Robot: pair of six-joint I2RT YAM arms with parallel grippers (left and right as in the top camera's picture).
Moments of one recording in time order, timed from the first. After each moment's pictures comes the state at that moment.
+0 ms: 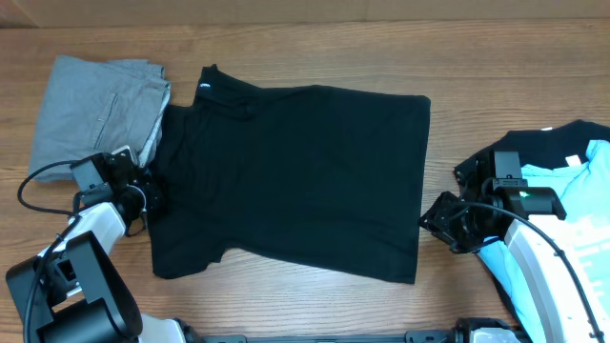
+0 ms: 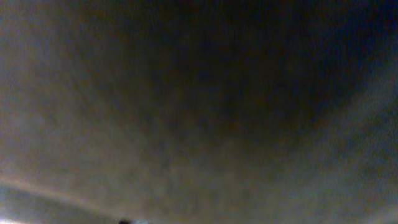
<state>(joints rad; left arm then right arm) 0.45 1.67 0.72 -0.11 0.32 -0.05 -0.03 1.25 0.84 -1.03 -0.37 0.48</state>
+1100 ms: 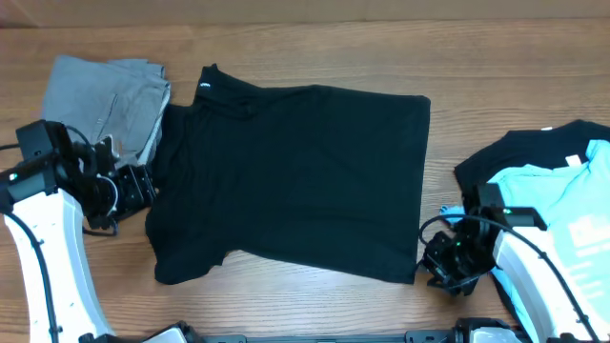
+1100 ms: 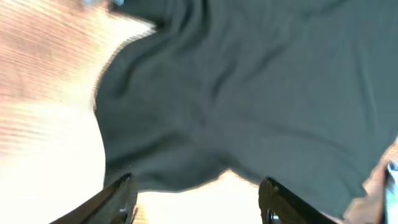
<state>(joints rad) 0.44 1.39 1.24 -1.27 0.35 0.00 -0.03 1.26 0.62 -1.11 -0.40 0.63</state>
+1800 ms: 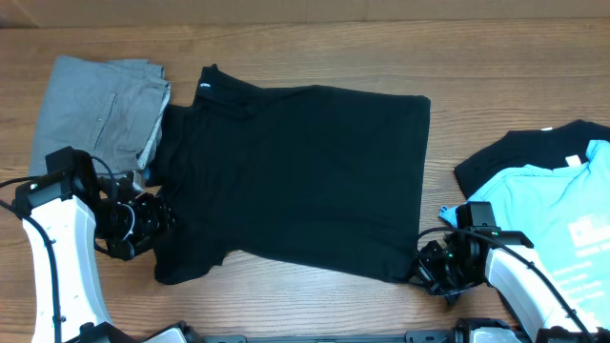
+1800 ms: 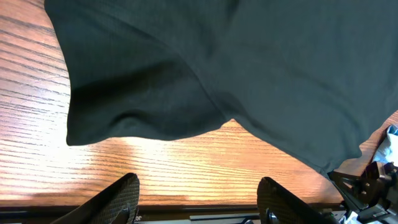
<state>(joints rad) 0.44 1.38 1.08 -1.36 0.37 -0.02 -0.03 1.26 0.43 -0.82 -0.51 0.75</state>
